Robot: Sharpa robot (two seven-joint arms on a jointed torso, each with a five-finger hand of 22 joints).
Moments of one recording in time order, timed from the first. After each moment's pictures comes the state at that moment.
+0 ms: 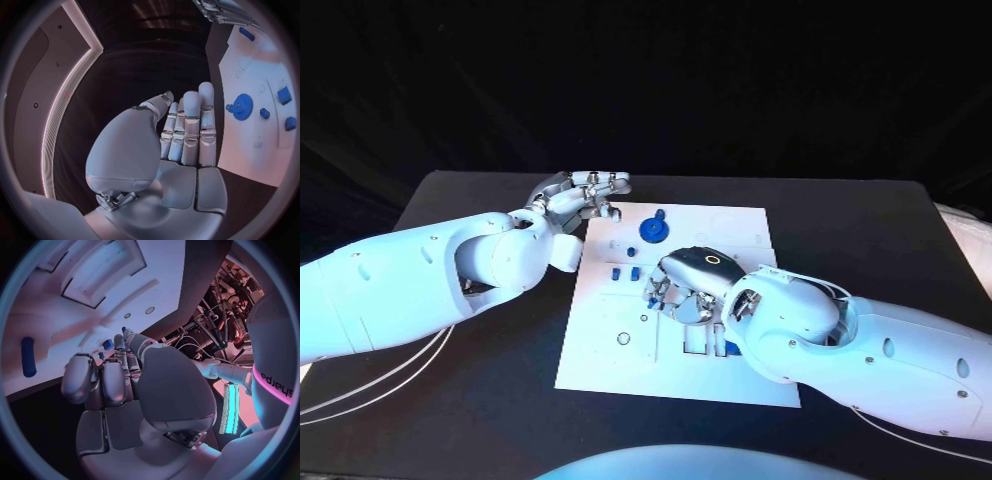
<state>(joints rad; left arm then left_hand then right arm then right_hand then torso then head) 1.20 -0.89 -0.03 1.58 0.09 -0.29 0.32 1.40 -0.14 0.41 0.04 0.12 1.02 0.19 0.12 0.07 1.12 0.11 0.18 0.08 1.22 0.02 0.96 0.52 0.17 1.21 0.12 0.47 0.96 1.02 -0.70 0.02 1.78 -1.71 -0.24 -0.29 1.44 -0.10 0.48 0.05 0.05 1.20 0.11 0.09 0.11 1.24 0.05 0.11 0.12 1.46 -0.02 1.29 1.17 0.08 1.38 0.08 1.30 1.10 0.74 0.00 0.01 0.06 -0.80</state>
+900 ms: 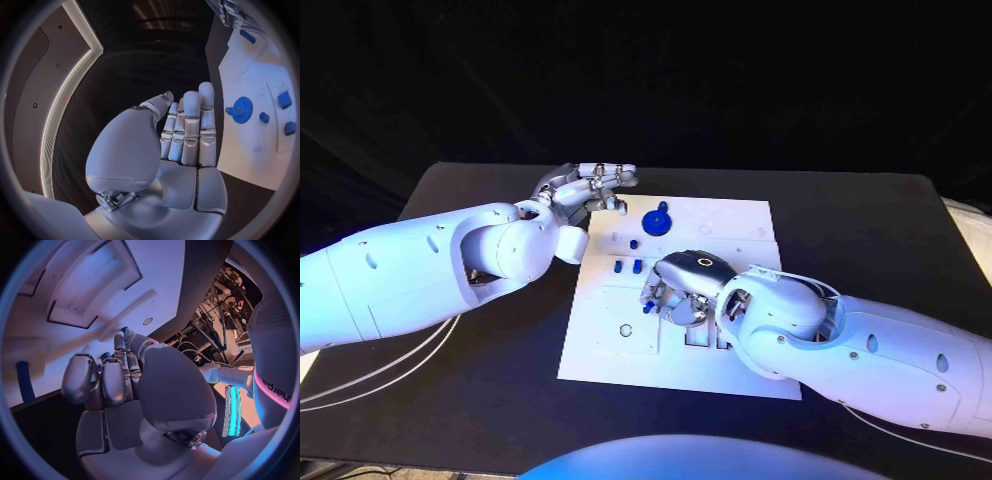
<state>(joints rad) 1.20 -0.88 -0.03 1.58 0.09 -0.29 0.32 1.40 -0.14 0.41 0.04 0.12 1.02 0.19 0.12 0.07 1.12 0.11 0.18 0.08 1.22 0.02 0.96 0.52 0.17 1.21 0.12 0.47 0.96 1.00 -0.66 0.01 1.73 -1.71 -0.20 -0.27 1.43 -0.10 0.48 0.04 0.05 1.20 0.11 0.09 0.11 1.24 0.05 0.10 0.12 1.46 -0.02 1.29 1.17 0.08 1.38 0.08 1.30 1.09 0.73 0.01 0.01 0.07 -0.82</state>
